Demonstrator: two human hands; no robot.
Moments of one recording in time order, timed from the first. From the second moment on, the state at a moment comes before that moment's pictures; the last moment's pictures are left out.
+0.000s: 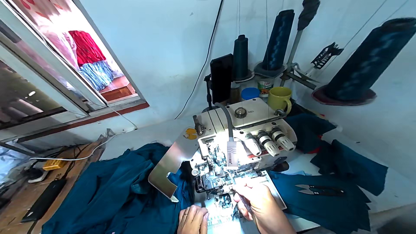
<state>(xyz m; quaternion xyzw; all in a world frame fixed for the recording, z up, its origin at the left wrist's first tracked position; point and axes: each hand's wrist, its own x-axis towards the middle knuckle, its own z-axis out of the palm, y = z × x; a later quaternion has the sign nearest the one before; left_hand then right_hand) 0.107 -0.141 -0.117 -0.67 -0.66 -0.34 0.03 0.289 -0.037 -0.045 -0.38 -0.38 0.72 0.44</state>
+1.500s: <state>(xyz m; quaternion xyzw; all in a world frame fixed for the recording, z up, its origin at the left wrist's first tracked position) 0.107 -0.141 -0.116 -0.67 -0.67 -0.33 0.04 0.285 -0.023 -0.045 -0.53 -0.67 0.32 0.42</state>
